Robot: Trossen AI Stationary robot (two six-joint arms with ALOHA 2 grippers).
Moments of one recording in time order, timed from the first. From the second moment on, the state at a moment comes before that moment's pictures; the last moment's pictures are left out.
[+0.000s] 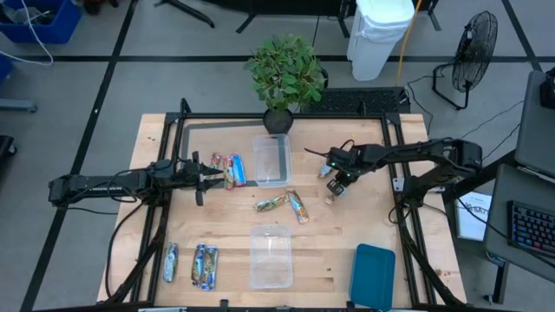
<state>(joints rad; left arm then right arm) 0.15 0.29 0.01 0.11 -0.03 -0.03 -0.29 1.43 0.71 -0.64 0.01 0.49</state>
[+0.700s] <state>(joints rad) 0.15 0.29 0.01 0.11 -0.03 -0.03 0.05 0.89 0.71 -0.55 0.03 0.32</state>
